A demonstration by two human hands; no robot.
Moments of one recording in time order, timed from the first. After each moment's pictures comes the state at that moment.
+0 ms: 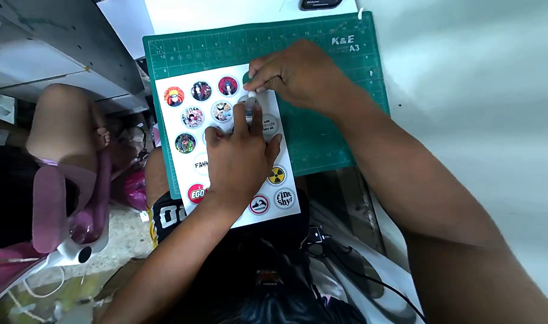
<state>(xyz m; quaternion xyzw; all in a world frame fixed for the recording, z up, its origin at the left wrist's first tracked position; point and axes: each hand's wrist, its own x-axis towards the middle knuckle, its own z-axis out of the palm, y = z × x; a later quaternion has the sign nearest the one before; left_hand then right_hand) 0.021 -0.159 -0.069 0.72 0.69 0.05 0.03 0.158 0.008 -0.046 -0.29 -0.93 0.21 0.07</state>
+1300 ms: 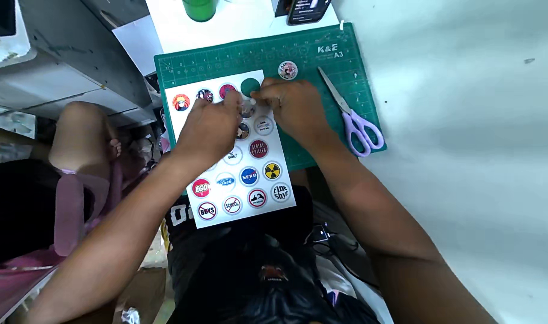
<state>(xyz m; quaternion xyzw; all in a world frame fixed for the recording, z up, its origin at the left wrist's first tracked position) -0.050 -0.119 -0.034 0.81 0.56 0.09 0.15 0.156 -0.058 -0.060 -0.47 -0.85 0.14 0.18</state>
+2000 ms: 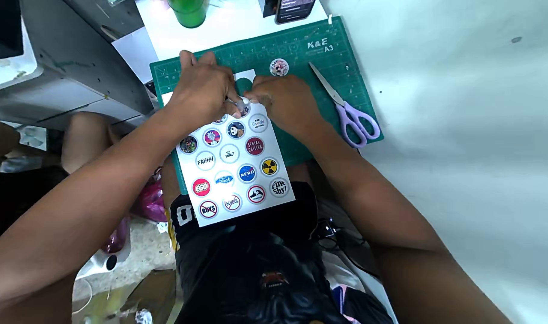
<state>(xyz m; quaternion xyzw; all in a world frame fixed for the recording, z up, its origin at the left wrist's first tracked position) -0.061 -0.052 -0.022 0.88 0.47 0.01 0.10 0.159 -0.055 -0.056 -0.45 -0.86 0.17 0.15</state>
